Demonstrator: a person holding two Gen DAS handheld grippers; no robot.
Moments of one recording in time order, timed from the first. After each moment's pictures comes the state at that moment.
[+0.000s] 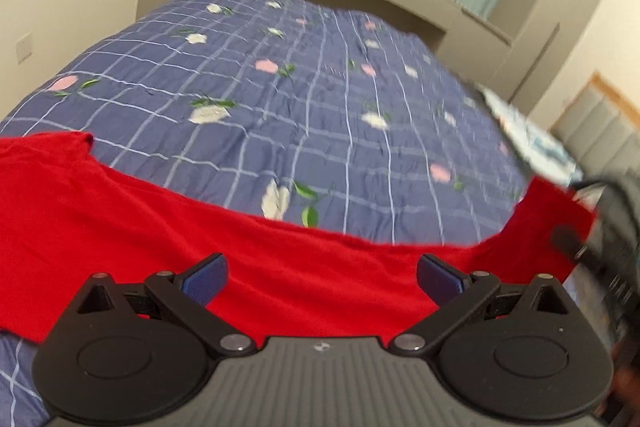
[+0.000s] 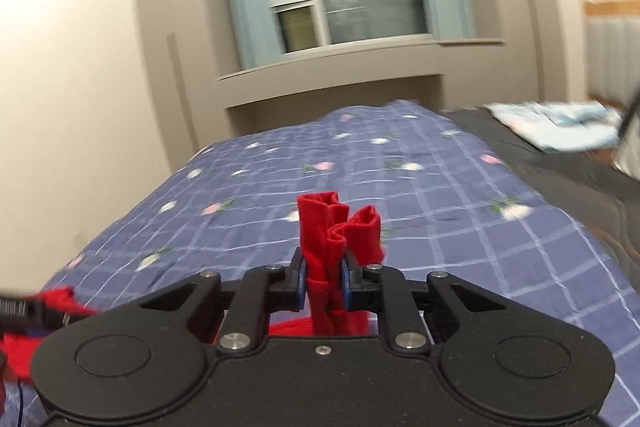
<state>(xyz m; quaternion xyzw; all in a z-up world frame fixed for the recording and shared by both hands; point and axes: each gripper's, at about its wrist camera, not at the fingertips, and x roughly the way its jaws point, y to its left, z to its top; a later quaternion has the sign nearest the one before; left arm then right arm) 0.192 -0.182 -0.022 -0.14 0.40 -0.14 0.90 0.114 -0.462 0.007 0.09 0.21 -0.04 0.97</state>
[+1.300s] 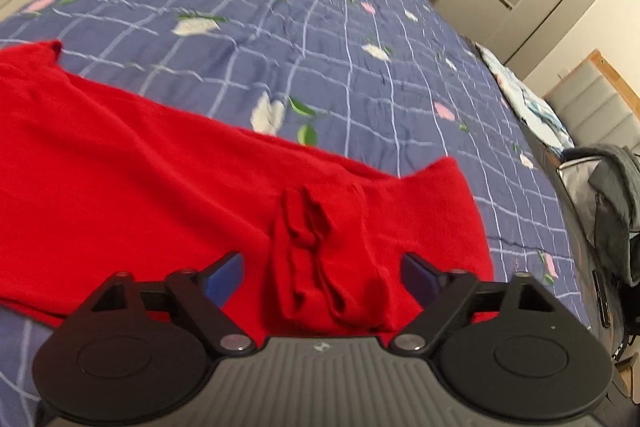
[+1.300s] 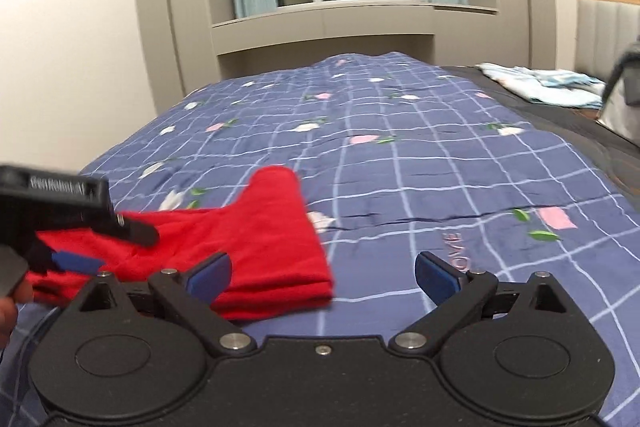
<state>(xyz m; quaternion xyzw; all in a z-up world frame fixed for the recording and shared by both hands) 0.200 -0.195 -0.084 -0.15 0.48 -0.17 0.85 0.067 -0.406 -0.057 0.07 0.27 -0.08 0.96</state>
